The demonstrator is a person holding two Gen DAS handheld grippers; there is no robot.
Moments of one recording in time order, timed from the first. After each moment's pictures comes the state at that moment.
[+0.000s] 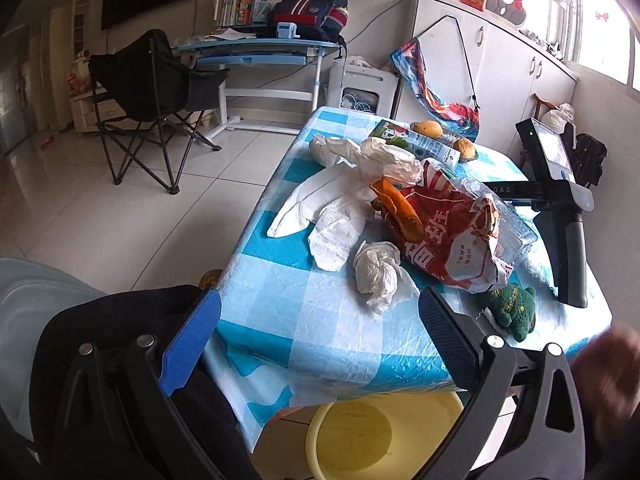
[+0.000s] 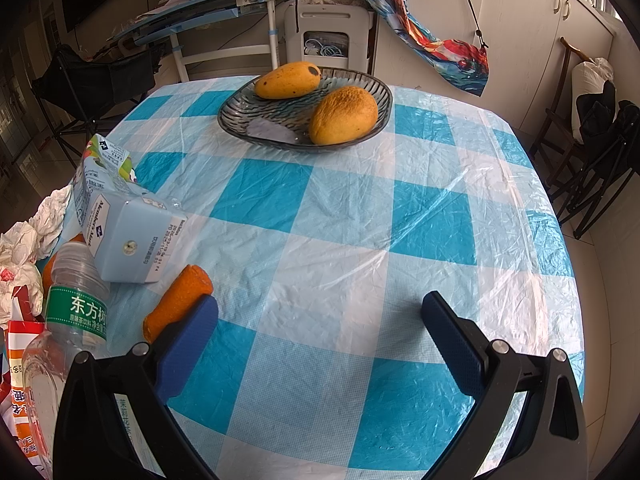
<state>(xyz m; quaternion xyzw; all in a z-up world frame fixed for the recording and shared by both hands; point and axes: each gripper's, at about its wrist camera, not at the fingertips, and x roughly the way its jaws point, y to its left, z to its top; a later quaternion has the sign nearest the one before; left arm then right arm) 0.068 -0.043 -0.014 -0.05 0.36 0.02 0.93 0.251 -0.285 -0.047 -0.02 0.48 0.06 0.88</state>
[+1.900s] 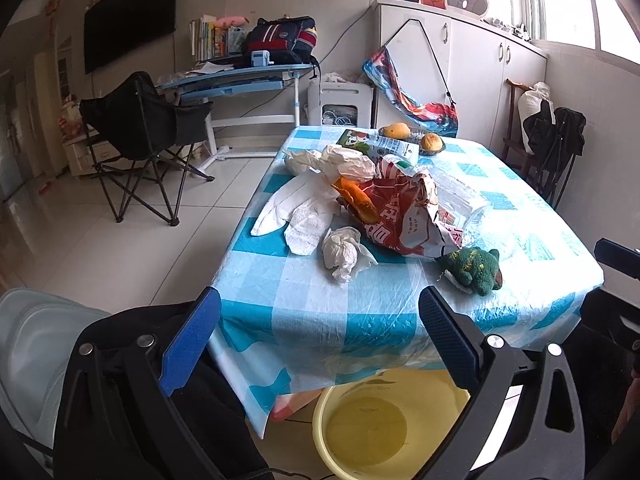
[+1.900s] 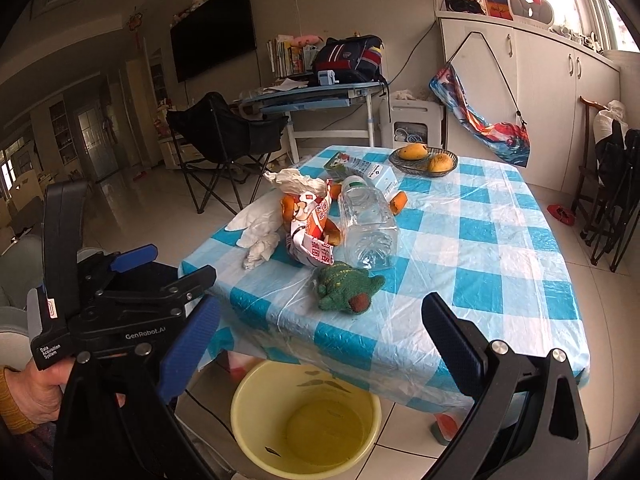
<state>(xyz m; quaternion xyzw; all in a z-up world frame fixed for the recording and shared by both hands) 0.011 -0.067 0.005 0.00 0.32 0.00 0.95 -0.035 -0.244 0.021 0.01 0.31 0.20 0.93</state>
